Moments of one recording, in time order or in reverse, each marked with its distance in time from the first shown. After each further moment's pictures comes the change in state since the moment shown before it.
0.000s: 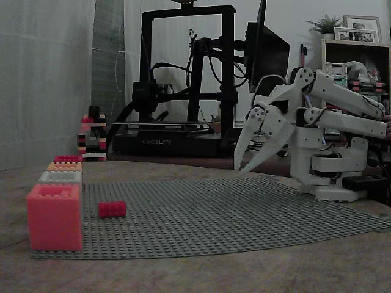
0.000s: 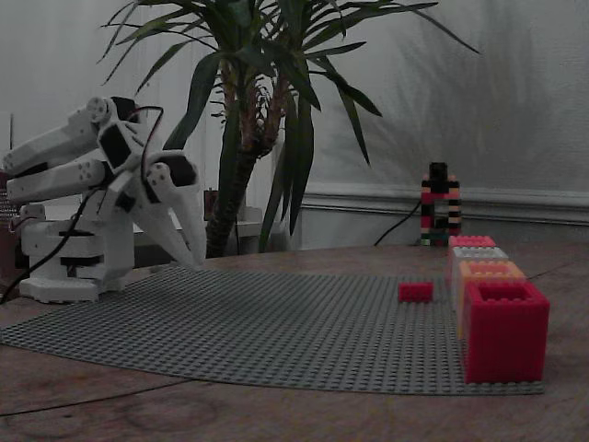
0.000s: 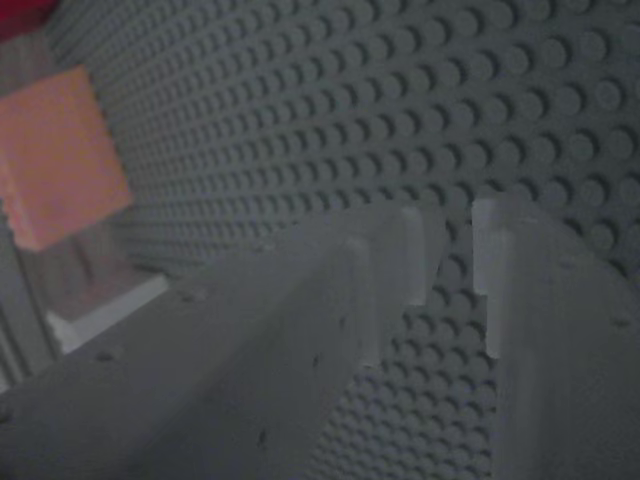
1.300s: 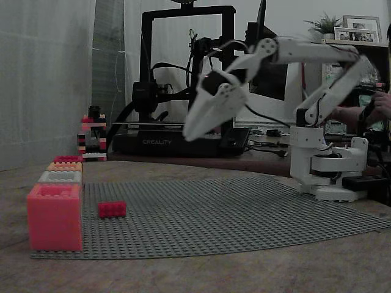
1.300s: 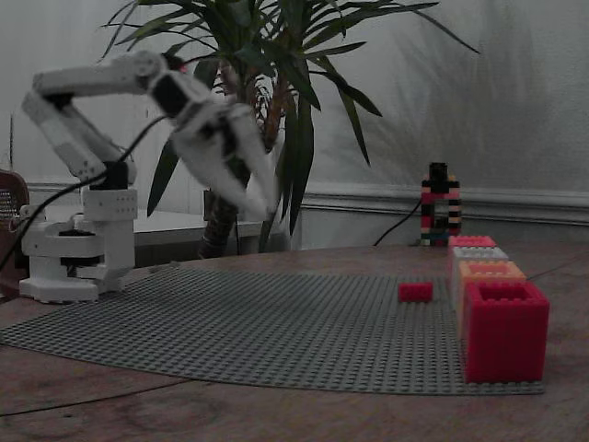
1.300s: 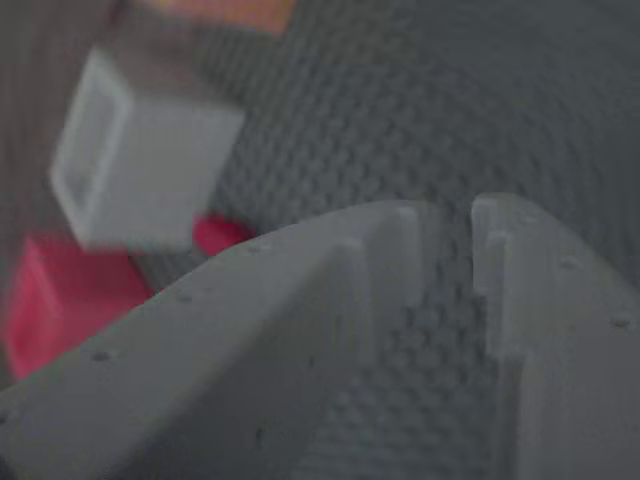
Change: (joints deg) arm -3.4 -54.2 -32.3 -28.0 -53.2
